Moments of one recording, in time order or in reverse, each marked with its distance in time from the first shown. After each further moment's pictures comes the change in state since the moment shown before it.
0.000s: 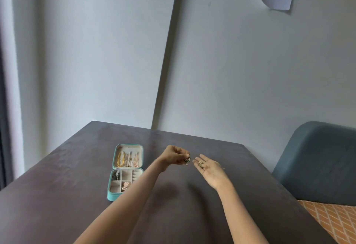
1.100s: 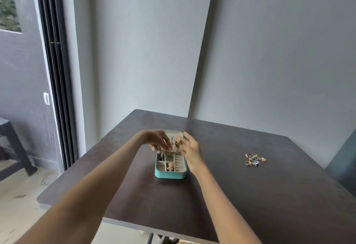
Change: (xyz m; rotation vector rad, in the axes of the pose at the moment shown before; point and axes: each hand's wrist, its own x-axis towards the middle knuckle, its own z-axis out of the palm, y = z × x) left_hand -0.092 0.020 -0.160 0.711 -0.146 -0.373; right_hand -0.030 0.125 0.137 -0.419 -0.272 -0.116
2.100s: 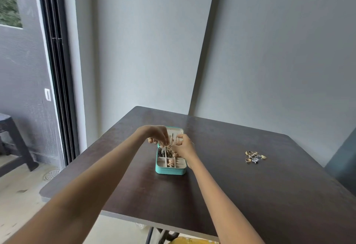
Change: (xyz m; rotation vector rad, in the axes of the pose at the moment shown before) left_hand 0.001 0.014 -0.001 0.296 0.045 -0.115; right_hand 0.002 -0.001 0.013 -0.632 0.016 0.023
